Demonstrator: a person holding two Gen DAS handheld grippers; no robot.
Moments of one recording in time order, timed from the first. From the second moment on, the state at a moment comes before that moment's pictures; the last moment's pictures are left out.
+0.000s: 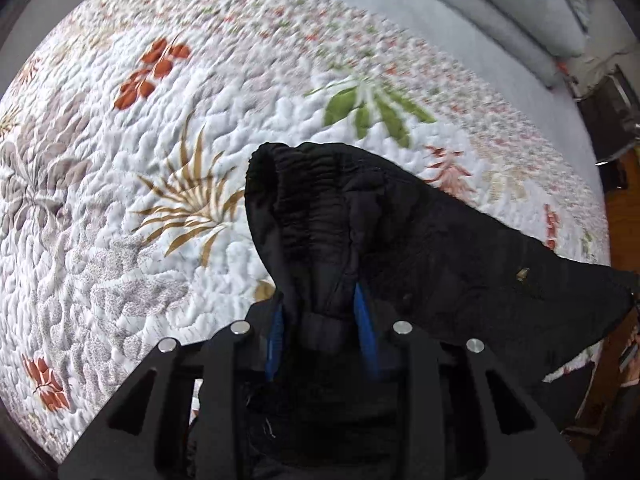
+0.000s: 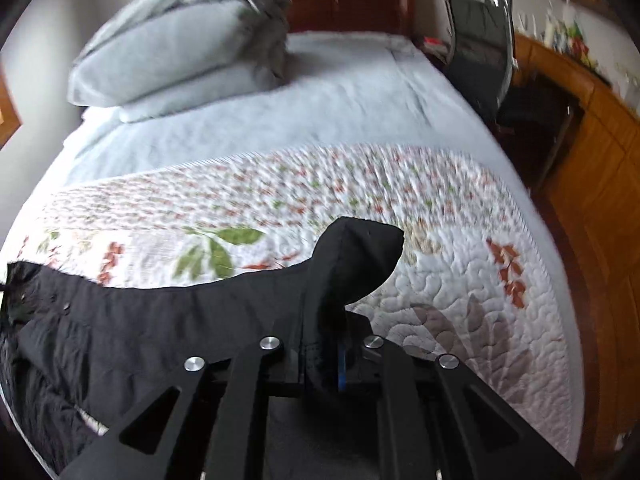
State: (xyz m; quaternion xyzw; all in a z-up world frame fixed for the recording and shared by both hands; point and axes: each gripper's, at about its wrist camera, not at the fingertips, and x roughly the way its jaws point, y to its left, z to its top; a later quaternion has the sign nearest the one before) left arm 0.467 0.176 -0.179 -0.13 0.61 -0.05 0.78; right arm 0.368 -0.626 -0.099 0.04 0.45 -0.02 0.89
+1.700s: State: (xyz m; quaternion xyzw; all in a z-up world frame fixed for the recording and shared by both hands) left arm 0.473 0.209 -0.209 -0.16 0.64 -0.10 0.74; right arm 0.125 -0.587 -0.061 0.11 0.28 -0.01 0.95
